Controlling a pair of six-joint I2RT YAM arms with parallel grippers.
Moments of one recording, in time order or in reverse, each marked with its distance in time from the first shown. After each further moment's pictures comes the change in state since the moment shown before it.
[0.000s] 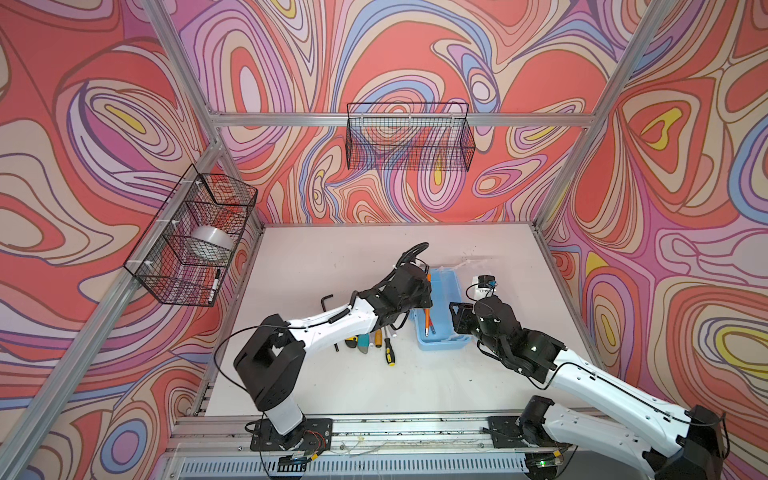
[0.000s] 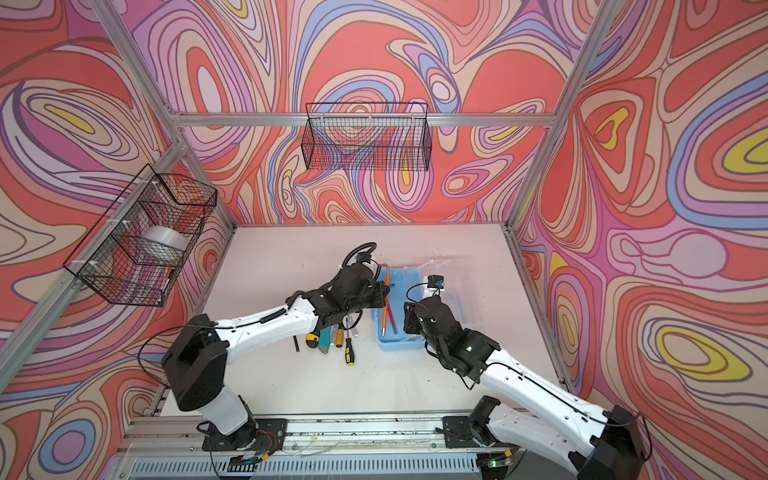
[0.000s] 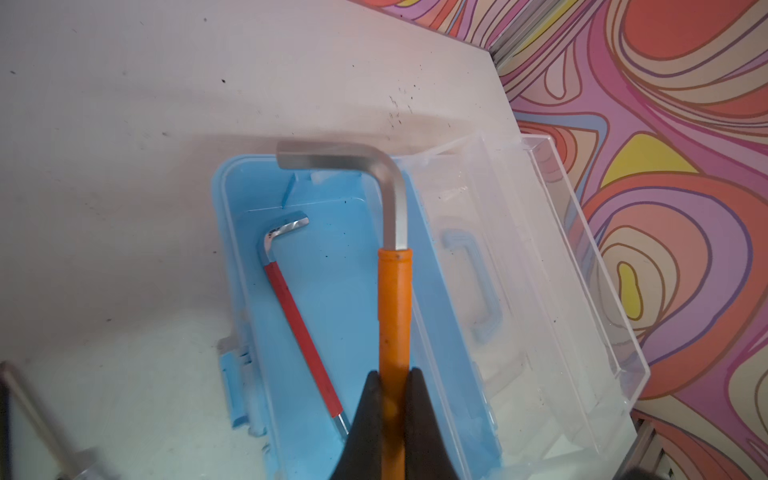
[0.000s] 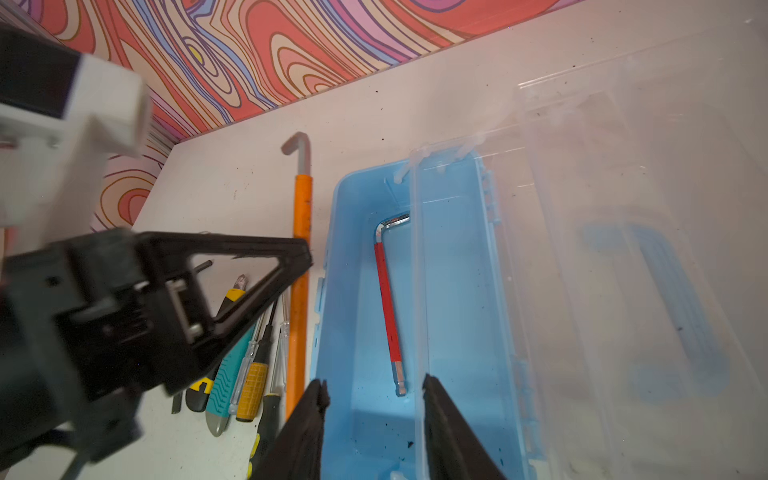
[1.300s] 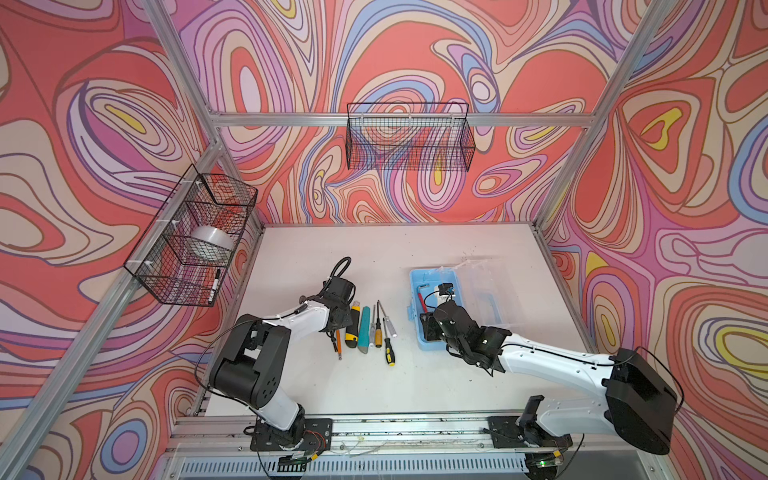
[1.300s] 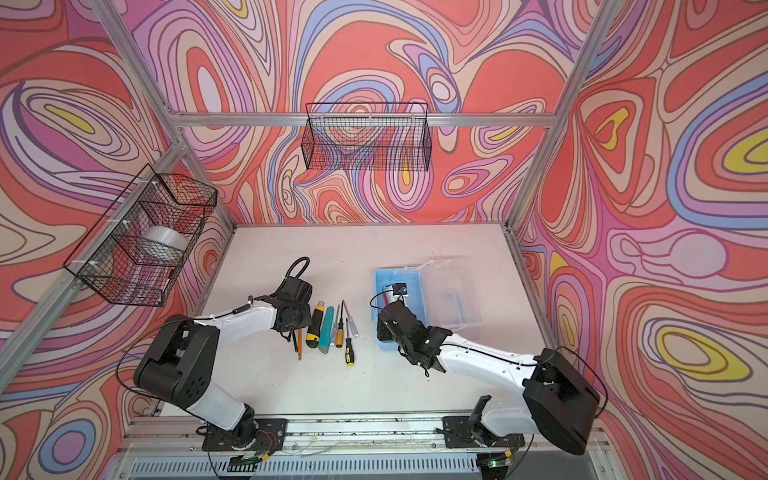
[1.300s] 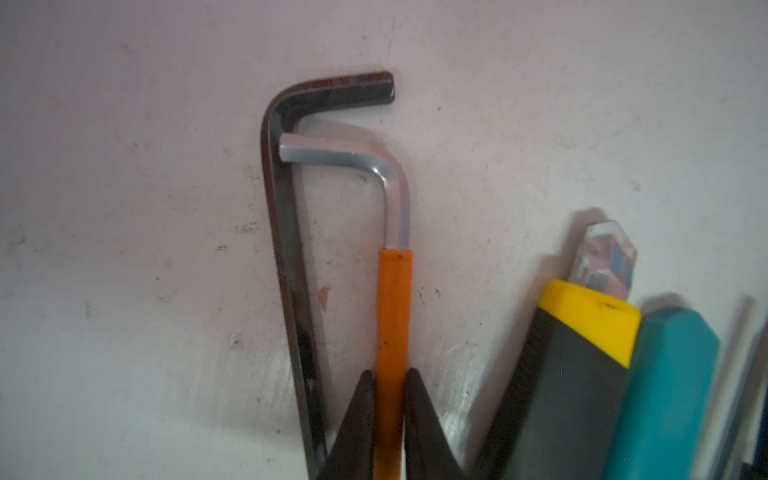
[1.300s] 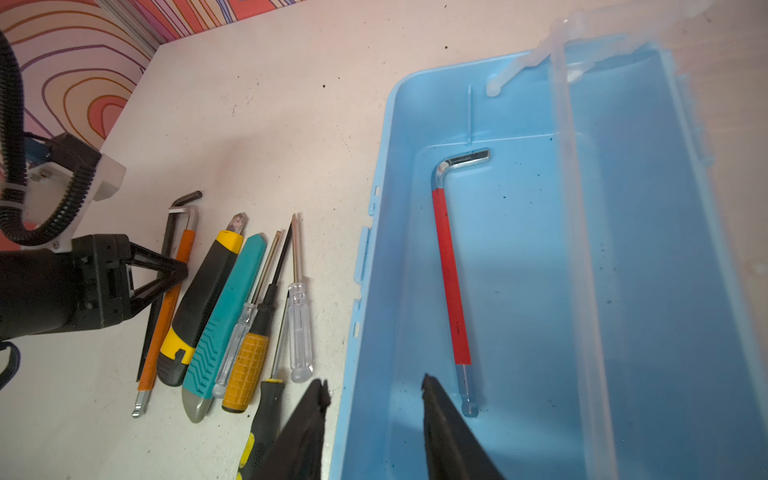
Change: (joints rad) left arm 0.492 -0.129 -0.410 -0.307 -0.136 0.185; right arm 0.112 0.385 -0.007 0.292 -0.032 -0.013
